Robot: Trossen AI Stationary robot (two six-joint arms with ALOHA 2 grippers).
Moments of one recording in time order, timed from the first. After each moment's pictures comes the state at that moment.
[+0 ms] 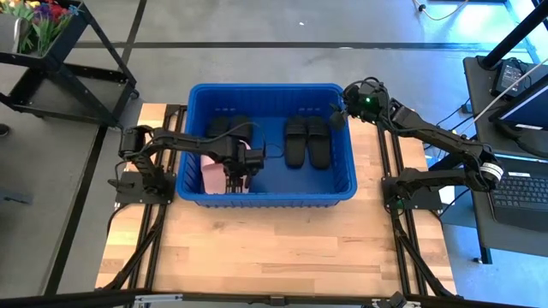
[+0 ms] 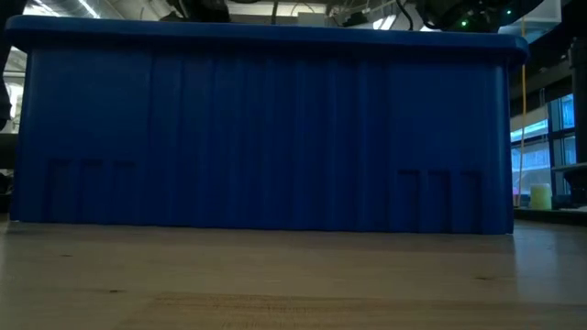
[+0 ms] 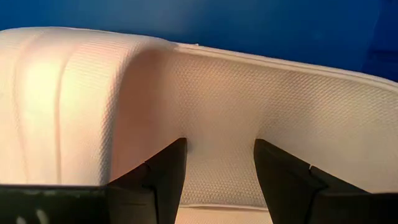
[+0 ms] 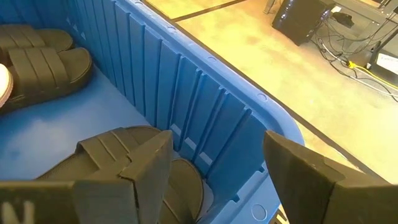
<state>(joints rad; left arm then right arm) 0.12 1.71 1.18 -1.01 -0.05 0.03 -0.68 1.14 0.91 -0.26 0.17 -0.11</state>
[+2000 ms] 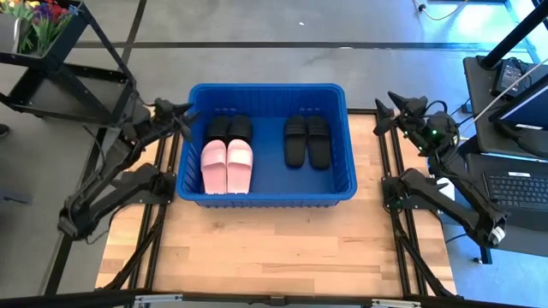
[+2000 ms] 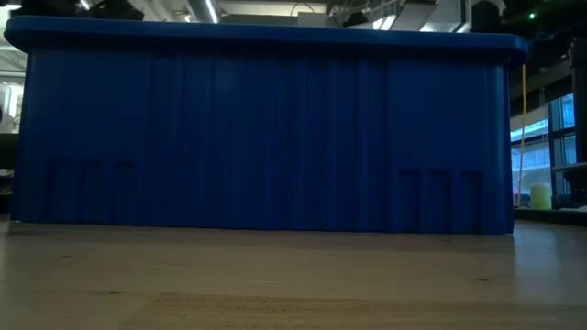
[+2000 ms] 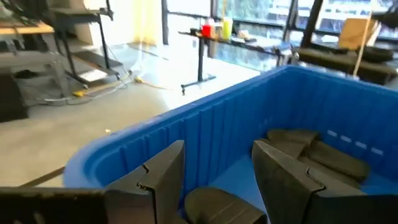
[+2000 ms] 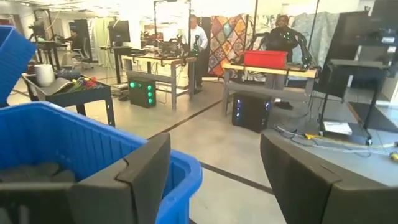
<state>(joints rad) 1.01 0.47 0.54 -0.23 0.22 -0.03 -0.92 0.41 0.58 -0.12 0.06 -0.02</state>
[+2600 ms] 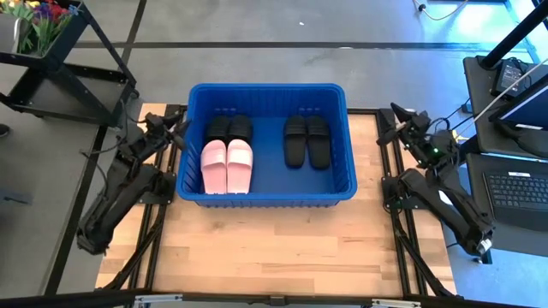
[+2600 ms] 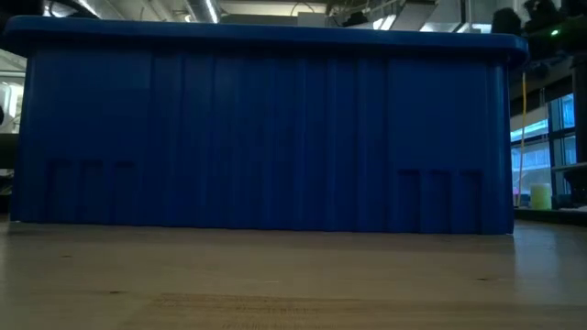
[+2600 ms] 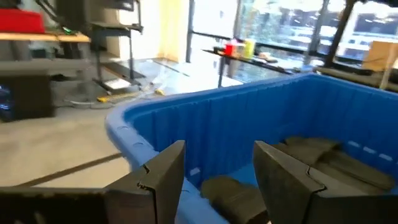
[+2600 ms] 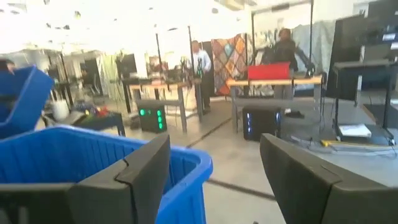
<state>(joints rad) 1.10 0.11 0.32 -0.28 0.21 -0.10 -0.94 0.15 0.36 -0.06 0.04 0.10</state>
